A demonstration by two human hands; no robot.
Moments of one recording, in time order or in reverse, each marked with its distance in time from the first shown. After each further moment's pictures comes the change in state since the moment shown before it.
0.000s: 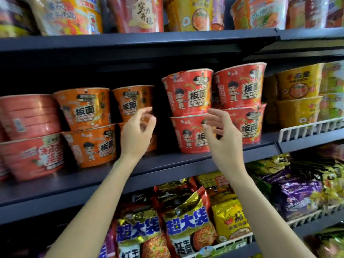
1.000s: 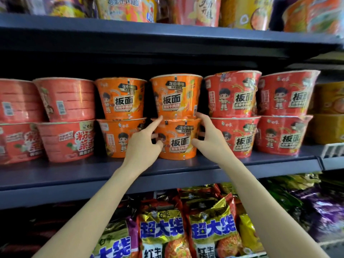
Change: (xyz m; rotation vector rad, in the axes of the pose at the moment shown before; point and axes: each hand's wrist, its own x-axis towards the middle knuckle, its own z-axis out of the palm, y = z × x) left_hand -0.026 -0.045 -0.071 0.069 -0.240 -0.159; right_hand 0.017 -0.007 0.104 -0.065 -0.505 0.086
